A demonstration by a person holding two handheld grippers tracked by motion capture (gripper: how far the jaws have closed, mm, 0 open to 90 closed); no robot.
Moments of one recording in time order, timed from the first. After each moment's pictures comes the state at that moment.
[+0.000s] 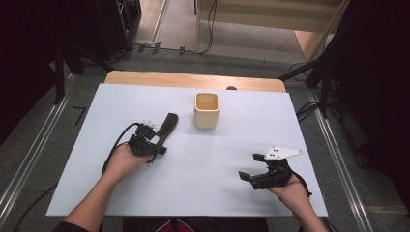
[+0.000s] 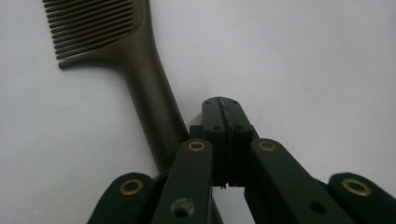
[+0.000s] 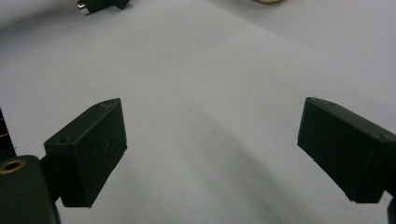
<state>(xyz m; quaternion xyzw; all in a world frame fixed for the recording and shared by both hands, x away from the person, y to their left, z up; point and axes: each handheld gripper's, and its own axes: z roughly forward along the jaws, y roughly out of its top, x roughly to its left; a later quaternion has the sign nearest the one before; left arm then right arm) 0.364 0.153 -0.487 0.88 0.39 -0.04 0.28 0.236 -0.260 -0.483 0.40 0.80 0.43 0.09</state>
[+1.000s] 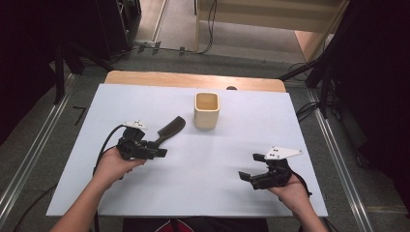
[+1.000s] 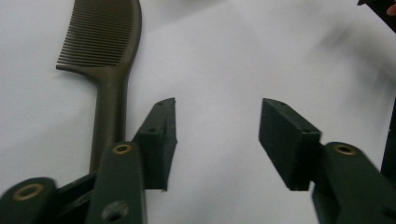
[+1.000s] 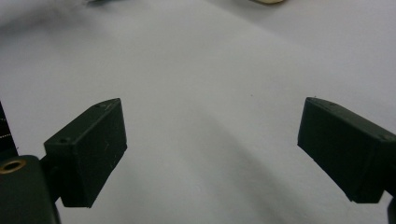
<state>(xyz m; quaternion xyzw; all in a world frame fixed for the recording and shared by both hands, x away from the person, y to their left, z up) 0.334 0.175 -0.458 0.84 0.36 -0.04 0.39 0.235 -0.259 -0.482 0.40 0.80 0.43 0.08</state>
